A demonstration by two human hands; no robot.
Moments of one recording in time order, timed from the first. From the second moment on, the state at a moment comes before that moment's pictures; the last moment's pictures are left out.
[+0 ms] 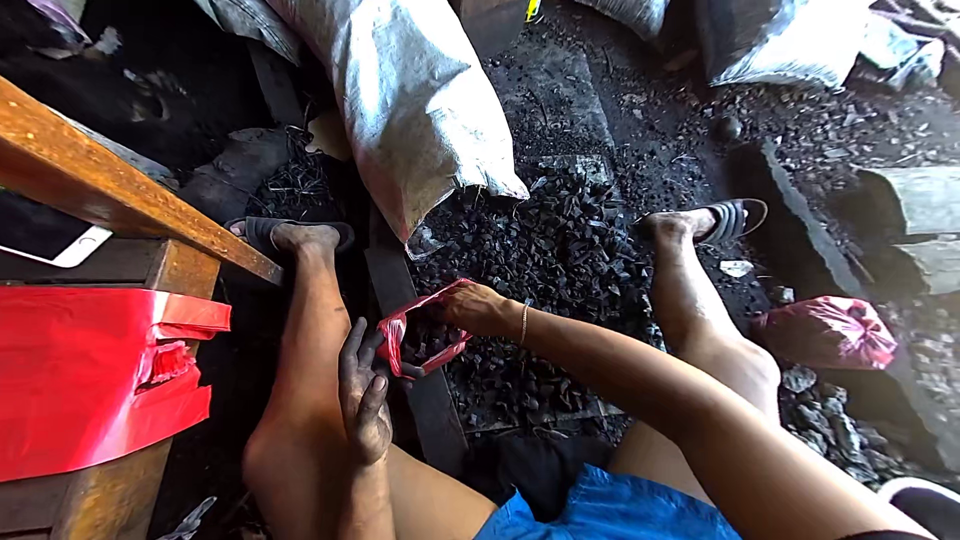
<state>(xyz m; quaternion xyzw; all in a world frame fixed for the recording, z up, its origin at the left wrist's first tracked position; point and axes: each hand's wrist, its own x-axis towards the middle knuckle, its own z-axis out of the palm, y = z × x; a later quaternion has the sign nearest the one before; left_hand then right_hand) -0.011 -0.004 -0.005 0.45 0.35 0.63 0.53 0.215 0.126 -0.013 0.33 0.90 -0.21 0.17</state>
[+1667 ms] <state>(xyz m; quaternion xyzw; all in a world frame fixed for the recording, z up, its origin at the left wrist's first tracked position) -0.001 -0.002 -0.001 0.45 0.36 0.64 0.51 0.302 -0.003 -0.114 0.50 0.79 -0.34 0.07</state>
